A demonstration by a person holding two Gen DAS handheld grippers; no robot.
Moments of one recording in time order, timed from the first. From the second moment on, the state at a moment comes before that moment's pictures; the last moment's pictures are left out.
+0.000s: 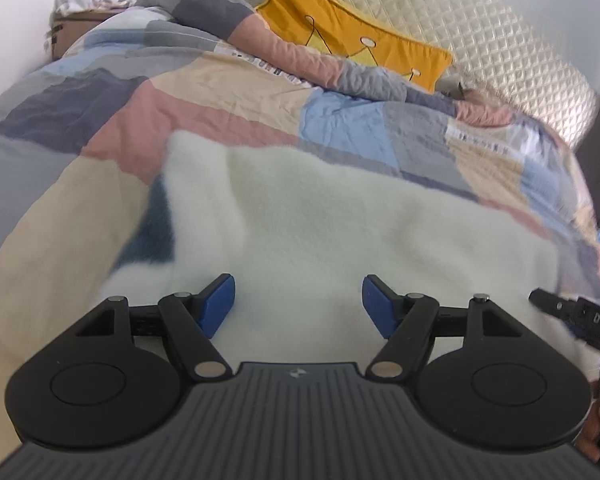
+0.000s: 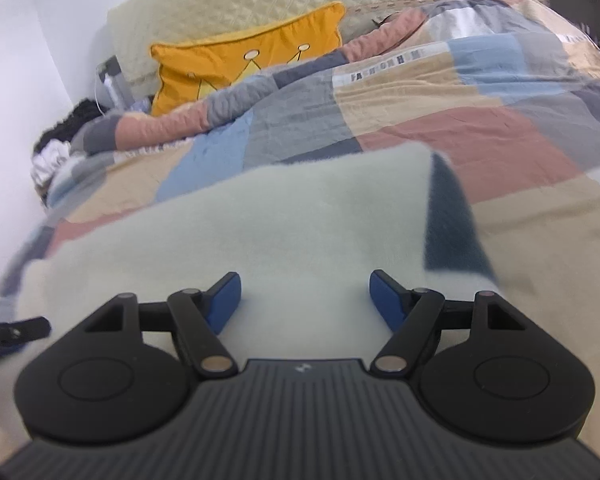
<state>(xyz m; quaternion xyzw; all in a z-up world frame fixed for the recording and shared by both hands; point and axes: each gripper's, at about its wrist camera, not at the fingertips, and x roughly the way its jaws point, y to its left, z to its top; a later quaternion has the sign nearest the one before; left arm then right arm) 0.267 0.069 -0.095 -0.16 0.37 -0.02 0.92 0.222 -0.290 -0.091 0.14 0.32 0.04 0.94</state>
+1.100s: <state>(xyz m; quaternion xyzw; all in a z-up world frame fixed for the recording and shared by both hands) 0.201 0.135 -0.182 -0.60 0.34 -0.02 0.72 0.162 -0.309 -0.162 0.56 0.34 0.04 0.75</state>
